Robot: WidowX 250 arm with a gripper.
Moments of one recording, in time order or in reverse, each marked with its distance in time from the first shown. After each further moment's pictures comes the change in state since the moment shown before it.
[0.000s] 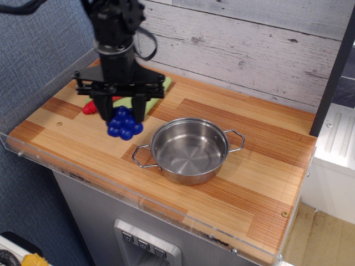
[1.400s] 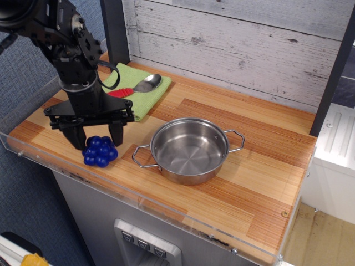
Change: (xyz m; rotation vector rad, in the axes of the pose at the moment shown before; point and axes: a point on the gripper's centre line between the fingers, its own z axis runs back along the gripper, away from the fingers) arm -0.016 0.035 -0.038 -0.035 0.017 0.124
